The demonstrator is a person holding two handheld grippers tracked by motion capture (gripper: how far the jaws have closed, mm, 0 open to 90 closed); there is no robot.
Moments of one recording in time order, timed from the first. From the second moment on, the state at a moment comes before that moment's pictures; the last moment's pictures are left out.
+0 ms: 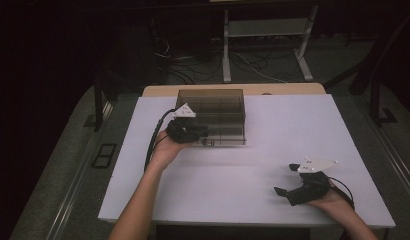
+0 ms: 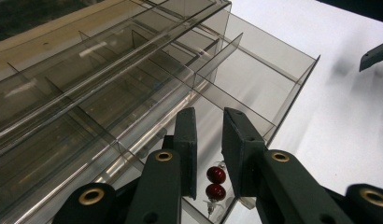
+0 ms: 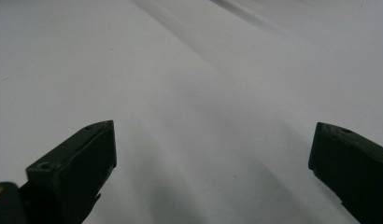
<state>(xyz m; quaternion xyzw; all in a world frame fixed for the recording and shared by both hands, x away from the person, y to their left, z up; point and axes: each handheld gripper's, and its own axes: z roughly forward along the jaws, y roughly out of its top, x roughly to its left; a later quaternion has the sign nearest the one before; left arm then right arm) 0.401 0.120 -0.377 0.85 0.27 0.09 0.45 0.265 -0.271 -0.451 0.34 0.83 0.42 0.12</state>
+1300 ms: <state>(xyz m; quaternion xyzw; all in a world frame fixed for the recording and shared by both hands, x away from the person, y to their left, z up) 0.372 0.129 -0.383 0.85 0.27 0.08 0.45 0.264 -0.271 -0.450 0.34 0.83 0.42 0.12</state>
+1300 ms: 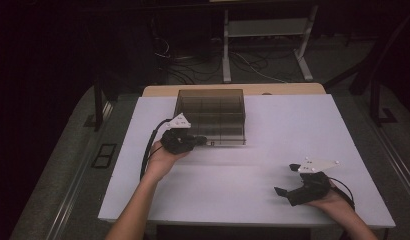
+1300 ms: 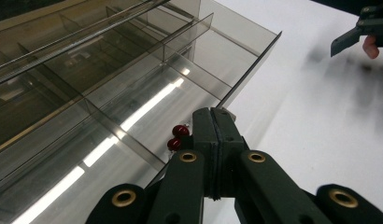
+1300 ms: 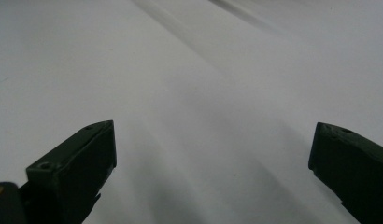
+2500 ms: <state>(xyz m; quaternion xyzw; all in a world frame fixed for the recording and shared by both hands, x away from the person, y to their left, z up) 0.403 0.128 -0.389 0.83 0.31 0.16 0.44 0.265 -0.272 -0.451 0.34 0.83 0.42 0.12</state>
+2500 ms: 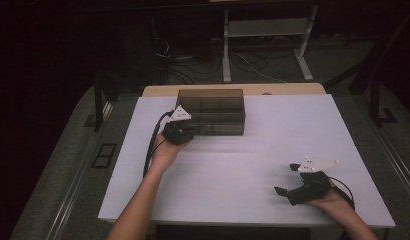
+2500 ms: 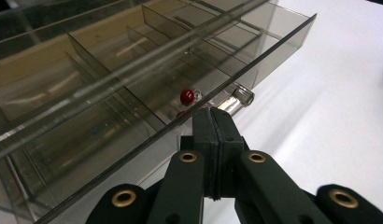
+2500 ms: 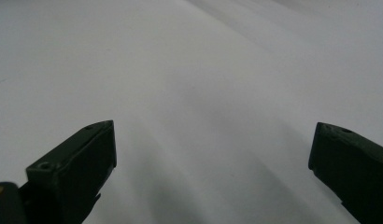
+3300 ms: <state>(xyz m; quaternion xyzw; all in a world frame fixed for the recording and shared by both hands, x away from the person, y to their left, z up) 0.429 0.124 -0.400 0.81 0.33 0.17 0.45 0.266 -0.276 -0.451 0.34 0.83 0.43 0.12</state>
